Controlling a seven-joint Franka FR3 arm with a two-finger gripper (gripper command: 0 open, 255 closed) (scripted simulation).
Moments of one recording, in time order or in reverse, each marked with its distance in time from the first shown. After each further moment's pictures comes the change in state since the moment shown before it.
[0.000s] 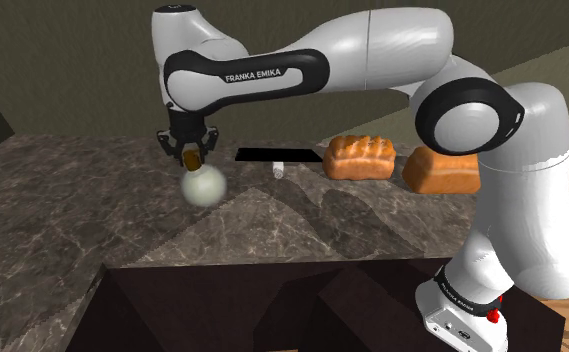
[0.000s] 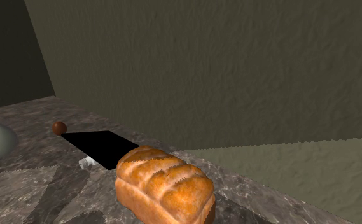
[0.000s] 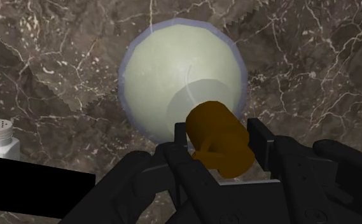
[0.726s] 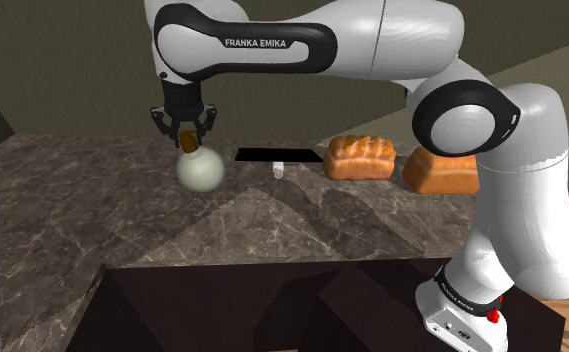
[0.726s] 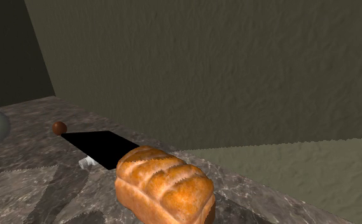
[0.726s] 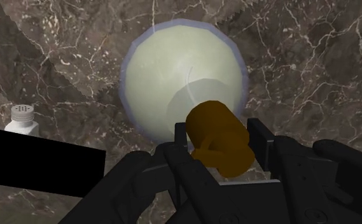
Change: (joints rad) arm 0.000 0.013 0.000 0.169 0.002 -0.156 -0.007
